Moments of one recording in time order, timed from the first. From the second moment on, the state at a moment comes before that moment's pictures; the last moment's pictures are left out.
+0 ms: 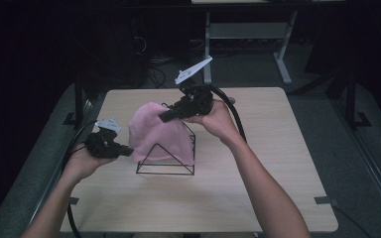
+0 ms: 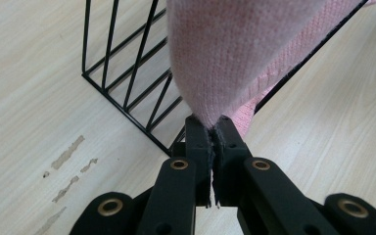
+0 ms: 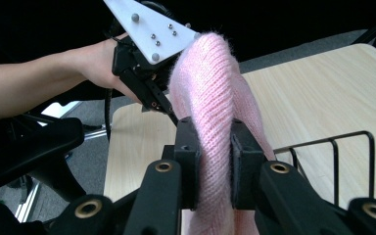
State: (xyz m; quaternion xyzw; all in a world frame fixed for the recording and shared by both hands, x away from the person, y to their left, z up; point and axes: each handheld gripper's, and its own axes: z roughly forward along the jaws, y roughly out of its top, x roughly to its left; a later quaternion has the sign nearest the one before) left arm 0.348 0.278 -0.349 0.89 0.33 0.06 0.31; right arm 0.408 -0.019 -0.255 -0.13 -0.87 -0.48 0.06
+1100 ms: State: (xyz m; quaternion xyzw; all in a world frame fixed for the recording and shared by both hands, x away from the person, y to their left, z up) left arm 0.350 0.277 -0.388 0.90 0.34 0.05 0.27; right arm 0.401 -0.016 -0.299 -0.14 -0.87 -0.46 0.10
